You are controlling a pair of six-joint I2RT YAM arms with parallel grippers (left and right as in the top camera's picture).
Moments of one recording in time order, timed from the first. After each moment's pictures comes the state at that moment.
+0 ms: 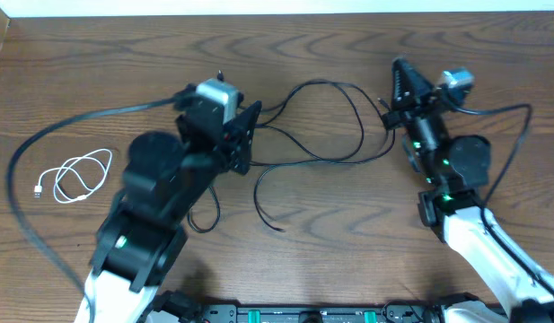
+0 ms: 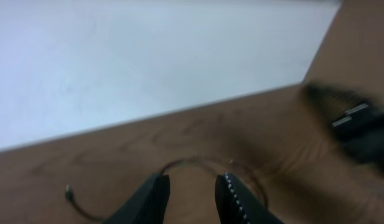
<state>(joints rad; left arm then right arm) -0.41 0.95 1.04 -0.31 0.13 -0.11 0.21 1.30 0.57 1.02 -0.14 0.38</state>
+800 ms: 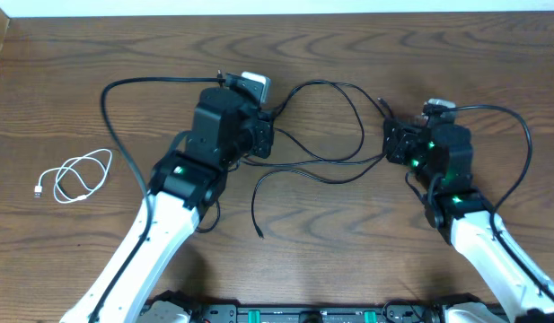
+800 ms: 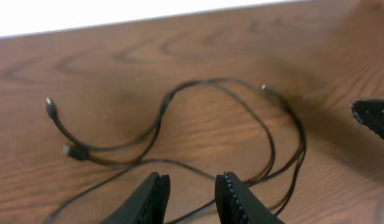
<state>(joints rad) -0.41 1.28 1.04 -0.38 0.10 -0.15 0.17 1.29 0.57 0.18 -0.07 0.51</state>
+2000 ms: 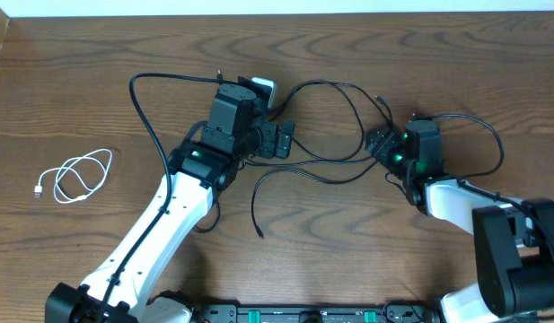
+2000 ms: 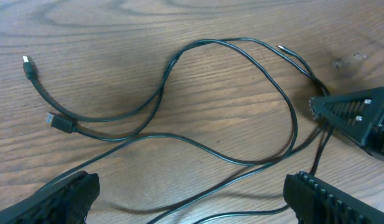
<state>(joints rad) -0.41 1.40 1.04 -0.40 0.10 -0.15 0.17 1.71 0.61 0.33 -0.14 0.88</state>
